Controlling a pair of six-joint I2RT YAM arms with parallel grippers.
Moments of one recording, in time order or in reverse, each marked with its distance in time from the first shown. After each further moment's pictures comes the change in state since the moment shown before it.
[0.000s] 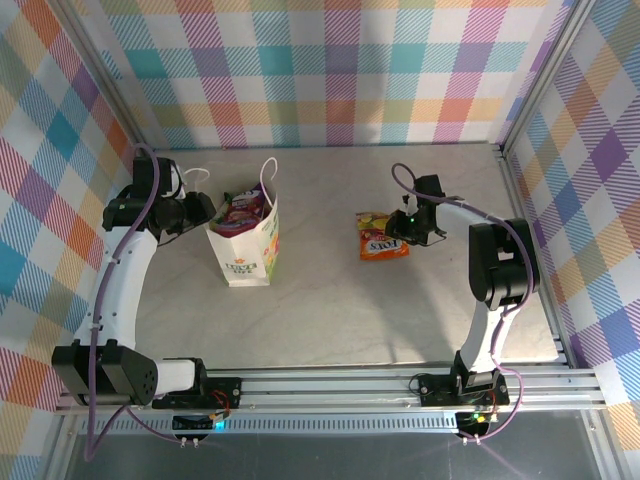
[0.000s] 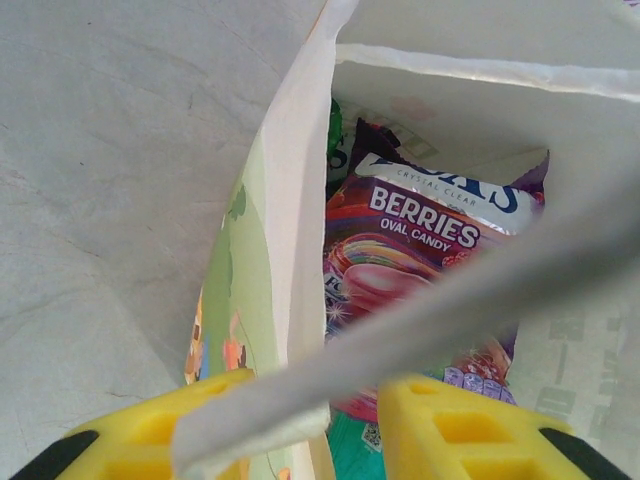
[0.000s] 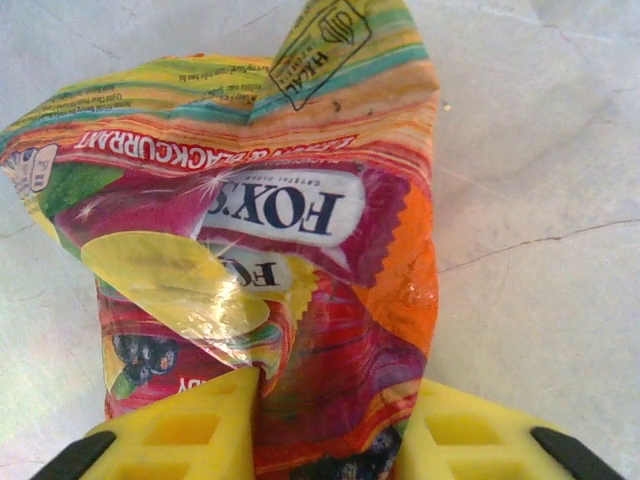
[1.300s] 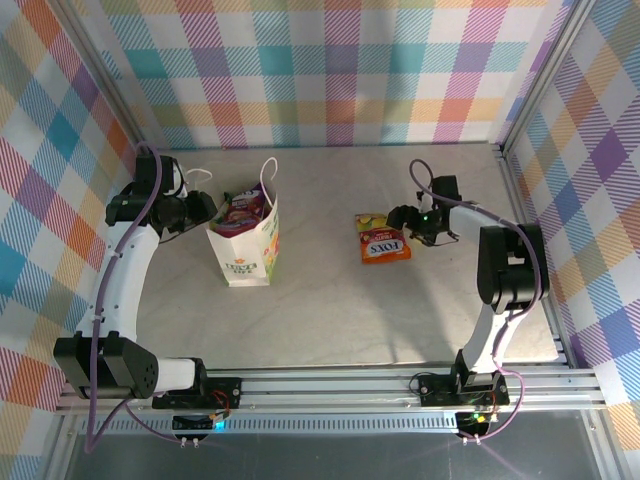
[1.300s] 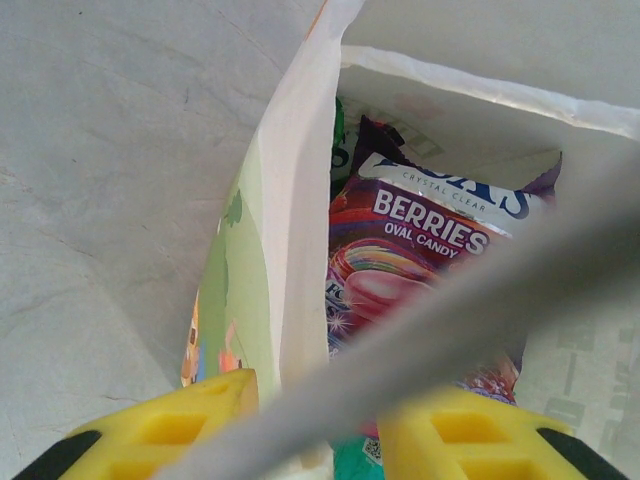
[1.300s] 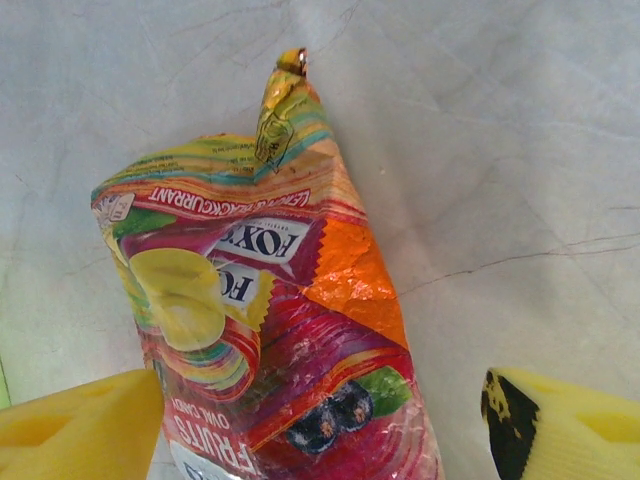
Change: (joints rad) left arm 0.001 0.035 0.008 0.004 0.008 -0.001; right arm -0.086 -0.045 -0.066 0.110 -0.100 0.035
